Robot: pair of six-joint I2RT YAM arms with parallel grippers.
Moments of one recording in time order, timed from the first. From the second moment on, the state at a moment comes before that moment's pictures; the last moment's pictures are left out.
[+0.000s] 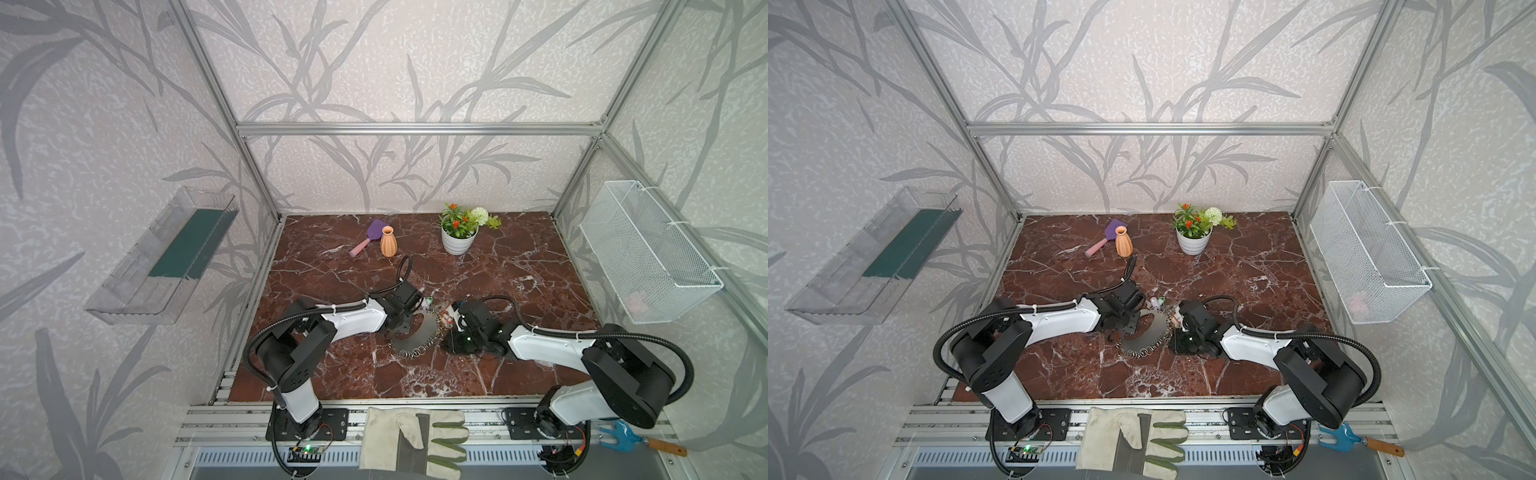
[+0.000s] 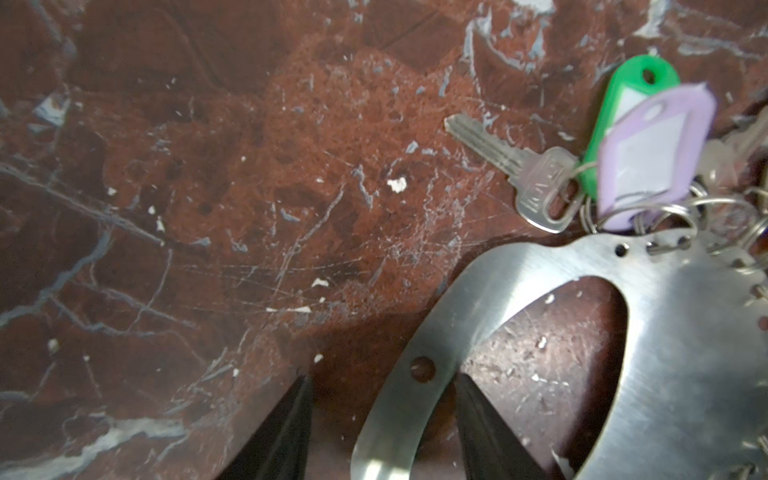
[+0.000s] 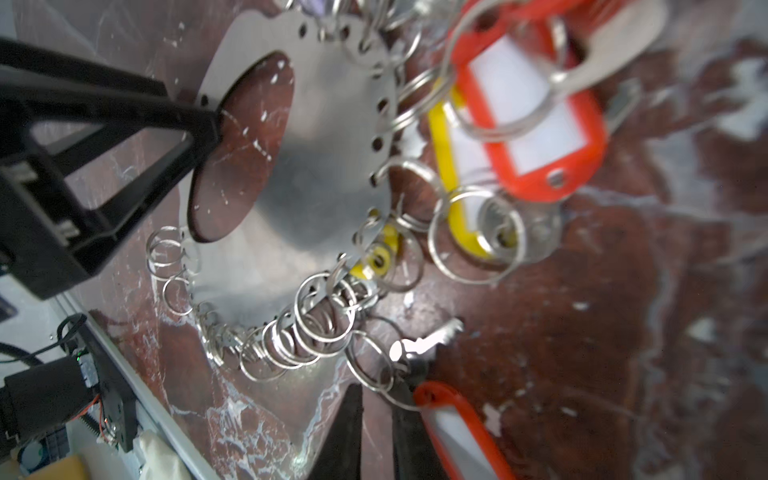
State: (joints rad) left arm -0.77 1.72 0.93 -0.42 -0.22 -0.48; right arm 0.71 1.45 0.53 -0.07 -0.27 0.72
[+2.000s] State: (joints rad) left arm -0.82 1.75 0.94 -0.39 -0.31 -0.42; right arm 0.74 1.47 0.51 0.08 -0.26 0.72
